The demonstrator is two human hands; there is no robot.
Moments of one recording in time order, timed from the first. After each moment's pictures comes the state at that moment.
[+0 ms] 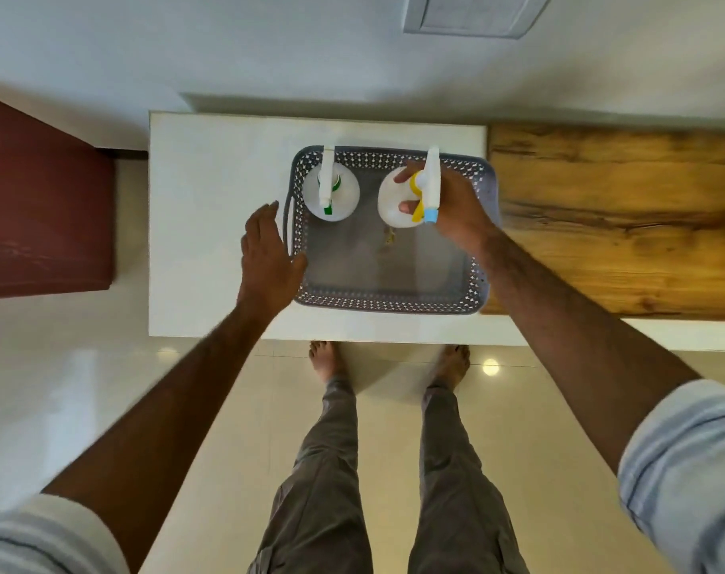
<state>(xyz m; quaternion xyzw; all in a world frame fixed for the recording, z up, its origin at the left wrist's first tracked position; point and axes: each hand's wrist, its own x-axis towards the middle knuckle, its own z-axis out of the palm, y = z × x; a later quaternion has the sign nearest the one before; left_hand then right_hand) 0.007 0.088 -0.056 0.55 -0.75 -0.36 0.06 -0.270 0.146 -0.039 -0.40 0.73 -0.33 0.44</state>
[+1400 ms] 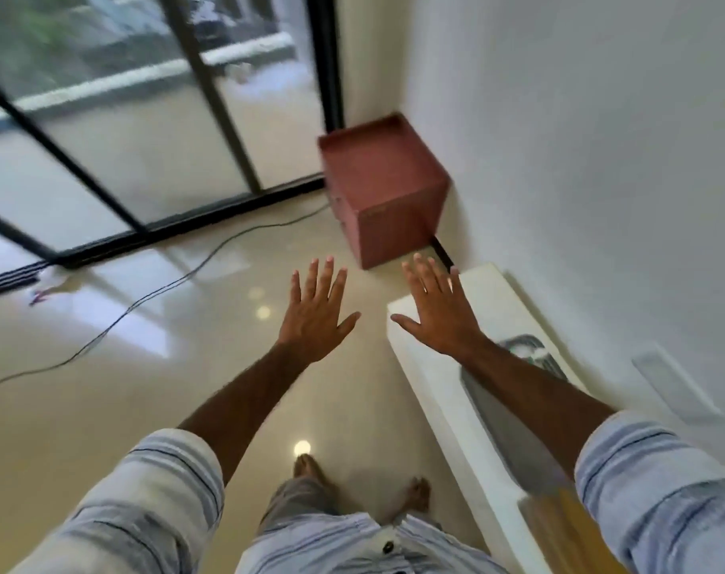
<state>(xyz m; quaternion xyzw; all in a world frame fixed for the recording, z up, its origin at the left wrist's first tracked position) 0.240 0.358 0.251 0.82 -0.57 -0.01 -0.05 0.044 0.209 0.256 -0.95 0.30 0.02 0.04</state>
